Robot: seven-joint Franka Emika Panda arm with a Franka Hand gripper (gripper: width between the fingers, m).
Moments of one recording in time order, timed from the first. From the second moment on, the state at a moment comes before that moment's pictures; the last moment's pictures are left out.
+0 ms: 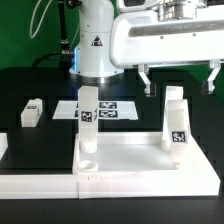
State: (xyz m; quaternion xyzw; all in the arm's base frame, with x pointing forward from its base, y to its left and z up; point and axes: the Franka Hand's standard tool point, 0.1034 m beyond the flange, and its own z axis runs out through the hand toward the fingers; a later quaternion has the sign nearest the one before) arm 0.650 0.079 0.155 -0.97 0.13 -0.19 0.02
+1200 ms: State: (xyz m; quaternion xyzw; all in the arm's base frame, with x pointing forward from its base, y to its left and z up) arm 0.643 0.116 0.118 -0.97 0.22 -0.05 0.06
